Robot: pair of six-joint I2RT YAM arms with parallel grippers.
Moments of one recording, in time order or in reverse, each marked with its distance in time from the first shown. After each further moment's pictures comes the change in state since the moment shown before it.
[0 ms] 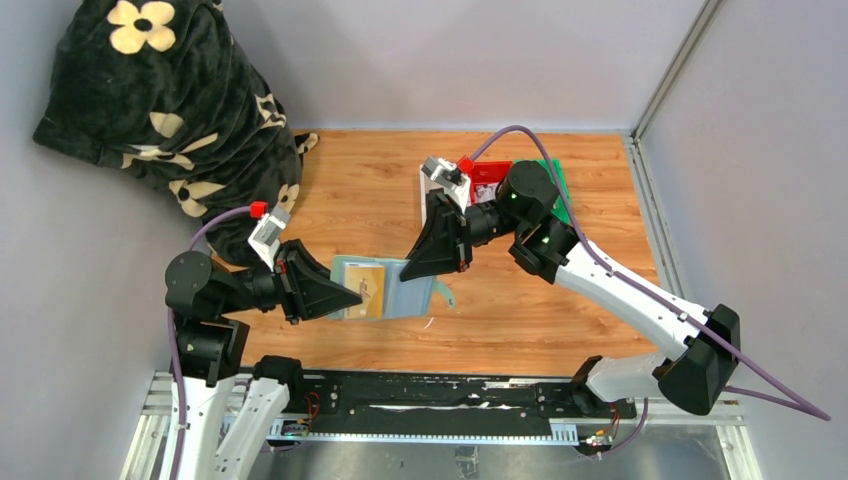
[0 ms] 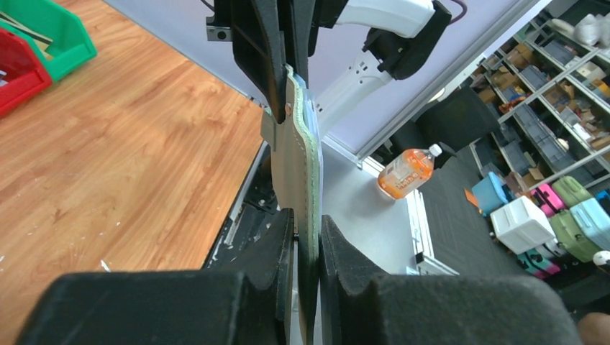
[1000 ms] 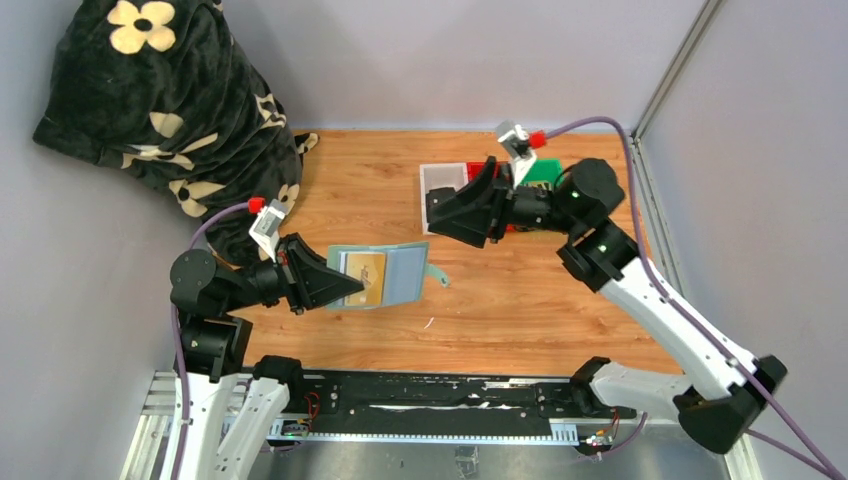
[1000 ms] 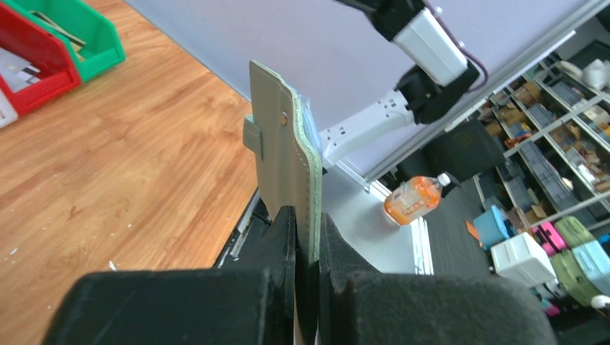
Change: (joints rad) left arm 0.000 0.003 -0.031 0.041 -0.078 -0.052; right arm -0.144 -0.158 0.003 -0.150 0.311 -0.066
